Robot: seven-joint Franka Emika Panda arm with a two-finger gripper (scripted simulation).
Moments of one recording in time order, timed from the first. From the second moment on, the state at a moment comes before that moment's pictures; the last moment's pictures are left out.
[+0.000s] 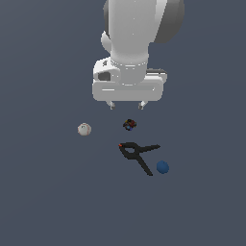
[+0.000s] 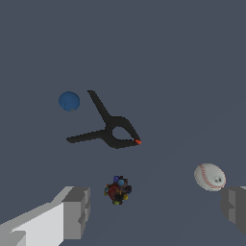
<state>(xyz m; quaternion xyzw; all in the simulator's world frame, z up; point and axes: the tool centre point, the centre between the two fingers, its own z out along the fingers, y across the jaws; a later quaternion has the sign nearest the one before) 0.000 0.013 0.314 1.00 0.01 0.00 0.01</state>
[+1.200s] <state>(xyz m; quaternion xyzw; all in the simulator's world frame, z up) -0.003 0.011 0.309 1.00 0.00 0.01 0.02</state>
